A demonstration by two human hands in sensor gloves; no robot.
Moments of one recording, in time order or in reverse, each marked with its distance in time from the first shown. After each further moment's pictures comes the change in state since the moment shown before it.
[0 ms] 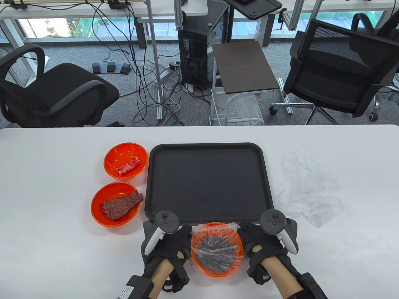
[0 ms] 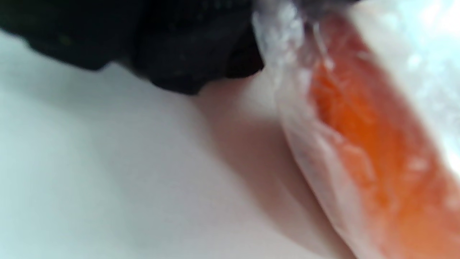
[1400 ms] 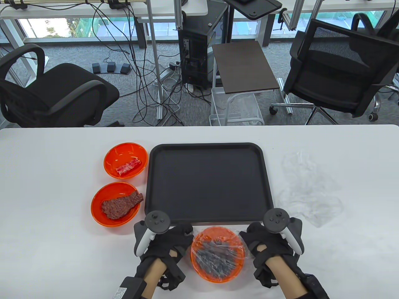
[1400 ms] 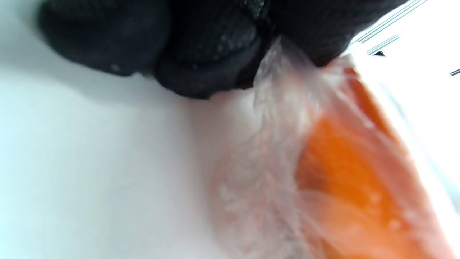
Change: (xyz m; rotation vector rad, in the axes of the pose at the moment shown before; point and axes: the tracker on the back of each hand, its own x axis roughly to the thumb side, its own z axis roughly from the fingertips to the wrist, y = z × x) left_hand -0.018 0.008 0.000 0.029 -0.099 0.135; right_hand 0.000 -0.023 0.018 0.022 0.180 0.099
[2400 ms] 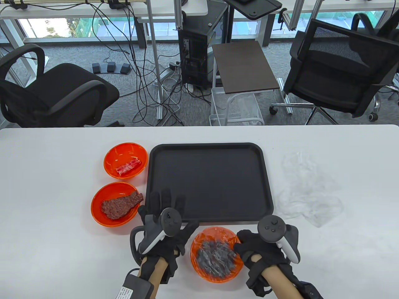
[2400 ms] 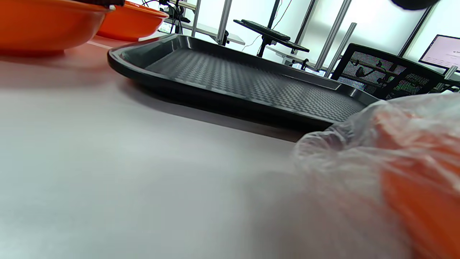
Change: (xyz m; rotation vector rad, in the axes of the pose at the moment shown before) left_hand 0.047 0.027 0.031 0.303 -0.028 -0.533; right_hand 0.031 0.017 0.027 -0.029 -0.161 -0.029
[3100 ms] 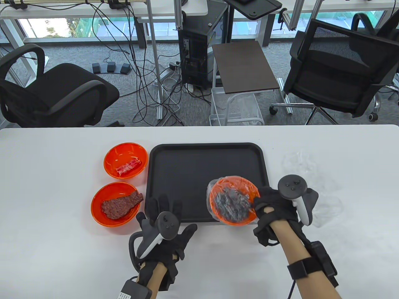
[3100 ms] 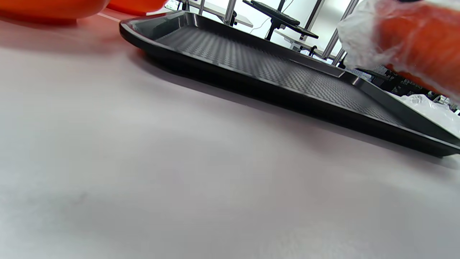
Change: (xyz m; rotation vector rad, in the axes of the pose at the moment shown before) left_hand 0.002 -0.011 0.009 -0.090 0.018 0.029; right_hand 0.007 -0.103 -0.072 -0.324 0.207 -0.110
